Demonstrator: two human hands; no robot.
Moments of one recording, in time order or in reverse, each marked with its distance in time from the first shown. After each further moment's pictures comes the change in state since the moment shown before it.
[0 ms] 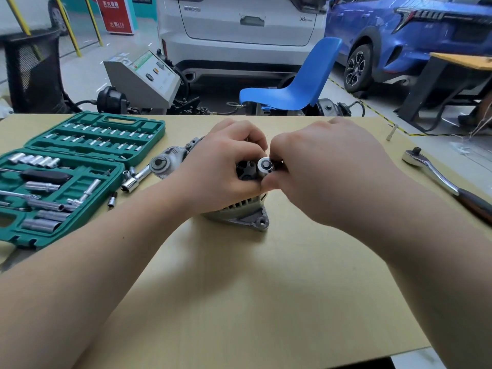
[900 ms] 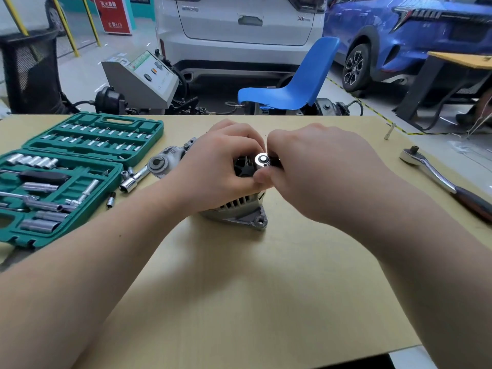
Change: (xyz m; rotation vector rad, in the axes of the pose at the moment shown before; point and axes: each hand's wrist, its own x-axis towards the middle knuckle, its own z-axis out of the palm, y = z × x) left_hand 0.002 -0.001 0.002 -0.043 0.015 -0.029; right_hand -0.001 -0.003 0.000 0.161 -0.069 0.078
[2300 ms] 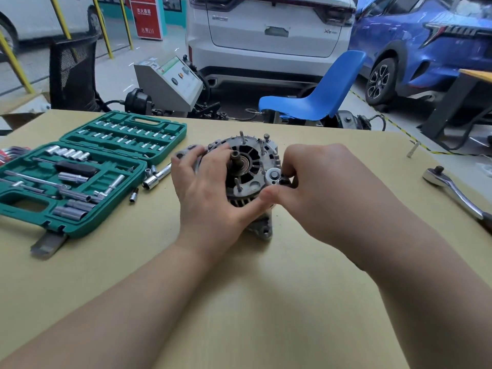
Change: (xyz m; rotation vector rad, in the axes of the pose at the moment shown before) left_hand -0.058 0.005 0.040 0.194 0.472 -0.414; right_hand -0.004 -0.009 0.009 0.352 -0.036 0.092
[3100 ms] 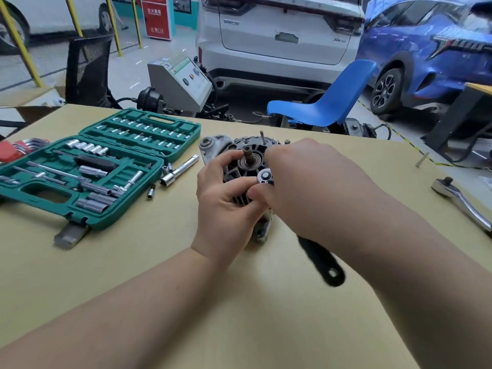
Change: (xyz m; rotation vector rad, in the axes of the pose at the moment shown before) left_hand -0.014 -0.001 -0.008 -0.510 0.037 -0.187; right_hand 0.015 -0.057 -0.003 -0.302 -0.119 -0.121
